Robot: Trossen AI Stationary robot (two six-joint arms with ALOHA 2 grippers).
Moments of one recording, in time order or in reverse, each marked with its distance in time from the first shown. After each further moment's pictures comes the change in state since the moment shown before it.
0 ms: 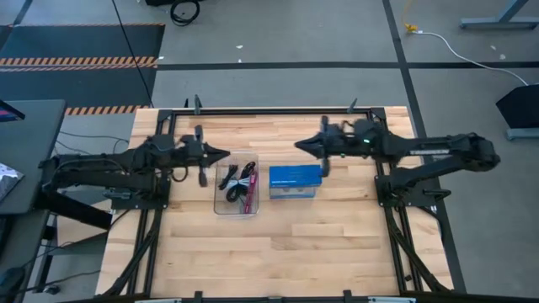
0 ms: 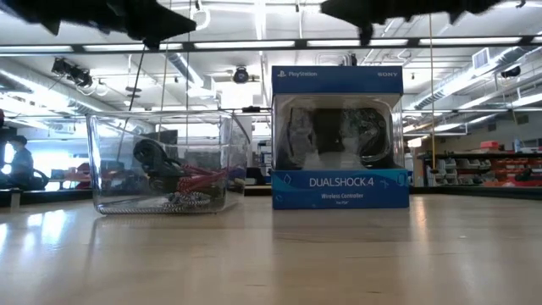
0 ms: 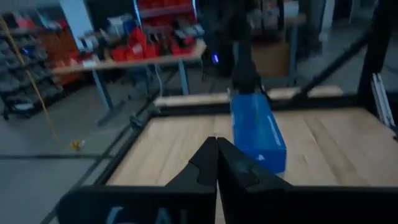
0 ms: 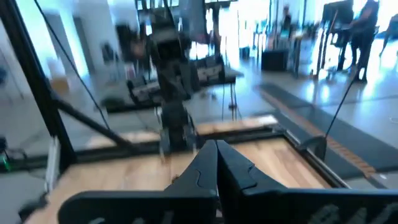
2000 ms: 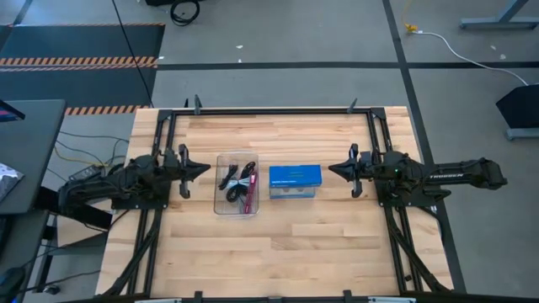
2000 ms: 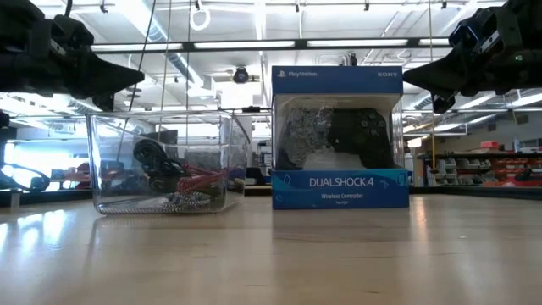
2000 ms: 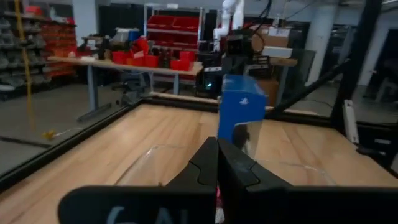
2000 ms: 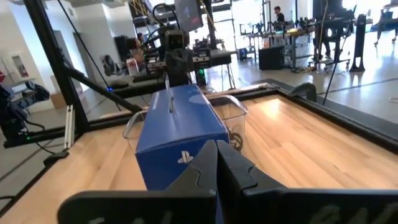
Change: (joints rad) left arm 0.026 -0.743 -0.531 -0.079 0.021 -0.229; right arm 0.054 -0.721 -0.737 0.071 0.082 0.089
